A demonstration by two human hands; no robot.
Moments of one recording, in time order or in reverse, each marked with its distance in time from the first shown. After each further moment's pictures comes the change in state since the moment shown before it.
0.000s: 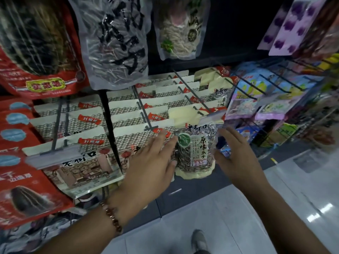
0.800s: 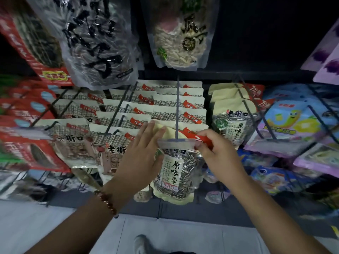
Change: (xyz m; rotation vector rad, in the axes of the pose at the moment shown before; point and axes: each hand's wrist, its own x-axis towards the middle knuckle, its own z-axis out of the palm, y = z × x) left_hand 0.101 0.074 0.047 0.128 0.133 -0.448; right_hand 0.151 0.077 -0.026 0.362 -0.348 -0.408
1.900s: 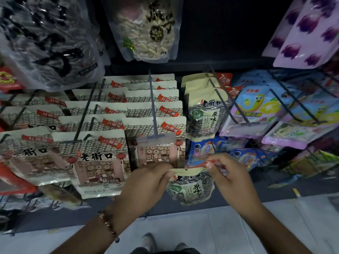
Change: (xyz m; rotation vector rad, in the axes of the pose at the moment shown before) left_hand -0.022 0.034 0.041 -0.325 -0.034 0.271; right_hand -0.086 0.051 -0.009 0.075 0.184 0.112
